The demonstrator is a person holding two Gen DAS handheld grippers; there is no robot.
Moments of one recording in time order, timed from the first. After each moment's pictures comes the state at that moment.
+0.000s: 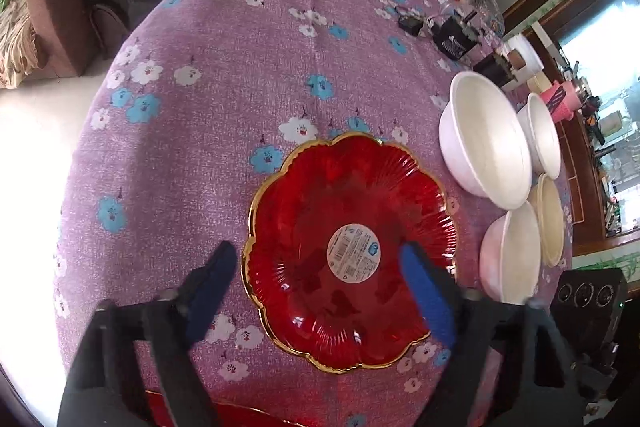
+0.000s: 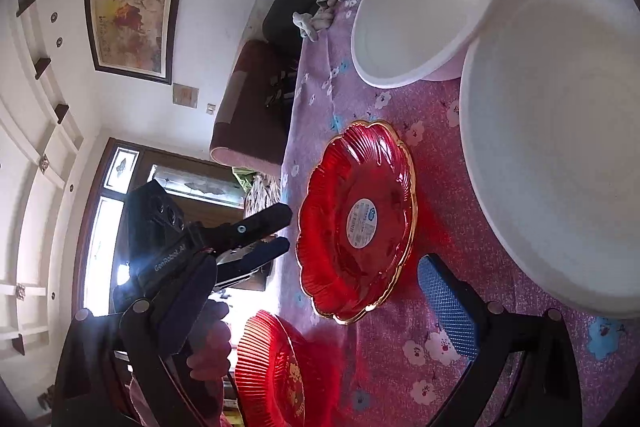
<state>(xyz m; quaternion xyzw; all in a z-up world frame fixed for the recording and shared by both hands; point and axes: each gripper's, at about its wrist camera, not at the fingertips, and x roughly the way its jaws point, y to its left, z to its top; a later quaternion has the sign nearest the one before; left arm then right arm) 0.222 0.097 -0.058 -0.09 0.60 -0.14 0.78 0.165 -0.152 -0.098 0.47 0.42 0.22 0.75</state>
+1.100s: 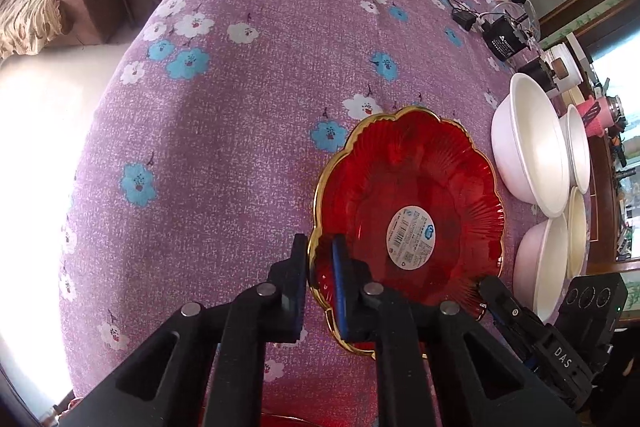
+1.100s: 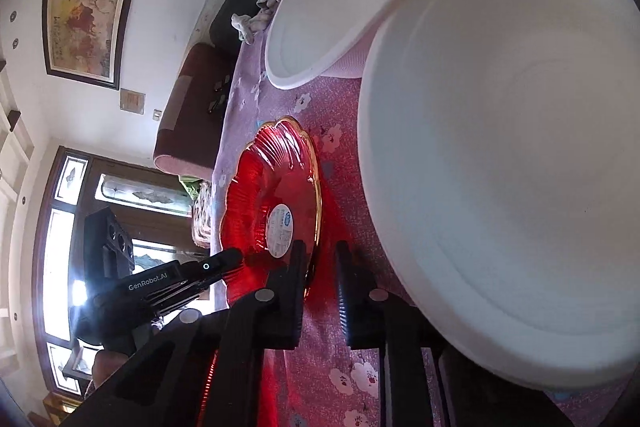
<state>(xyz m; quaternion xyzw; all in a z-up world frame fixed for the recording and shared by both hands) 0.222 0.121 -0.081 -0.12 0.63 -0.09 0.77 0.175 -0.159 -0.125 0.43 0.45 0.14 0.77</state>
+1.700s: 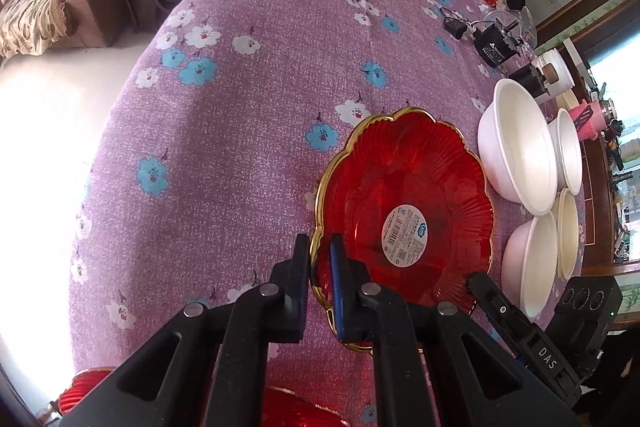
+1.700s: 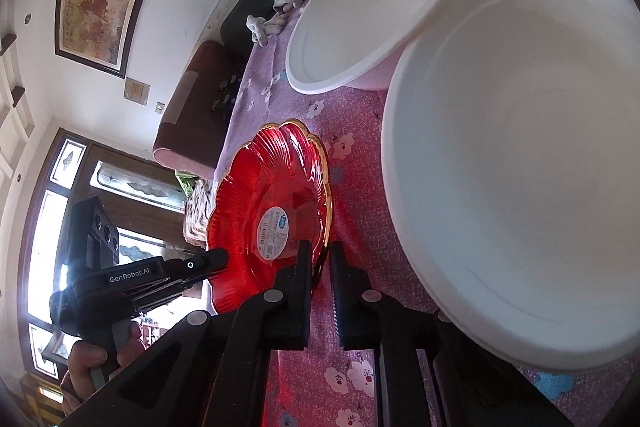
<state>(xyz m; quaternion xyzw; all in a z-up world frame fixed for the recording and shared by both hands) 0.208 0.125 -0.059 -0.12 0.61 -0.09 0.78 0.171 -0.156 -0.116 0.40 0.44 0.15 0.79</state>
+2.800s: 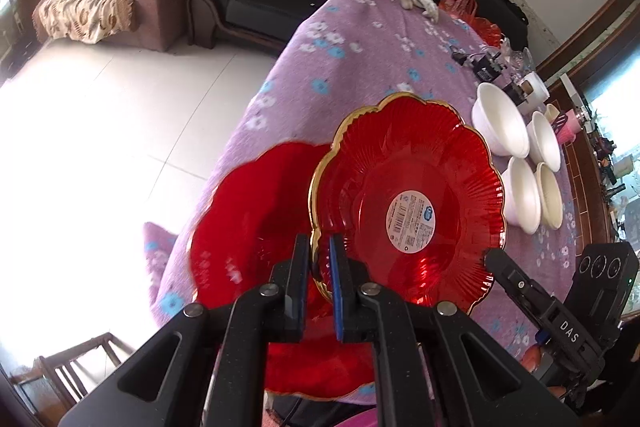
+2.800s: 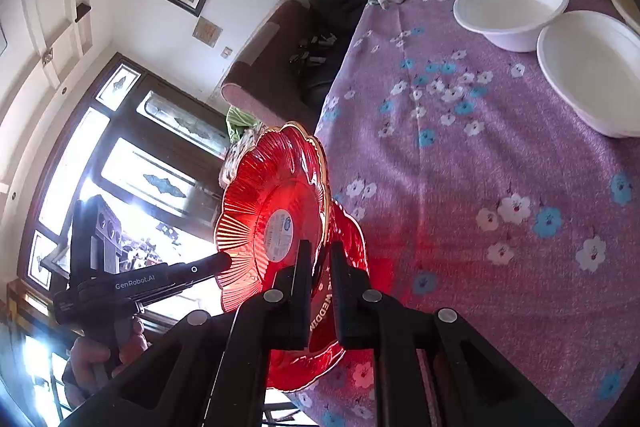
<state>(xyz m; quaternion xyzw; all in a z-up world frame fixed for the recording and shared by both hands) 0.038 0.224 0.001 -0.15 0.55 -0.03 0.82 0.054 -0.058 -0.041 0.31 0.43 0.27 0.81</state>
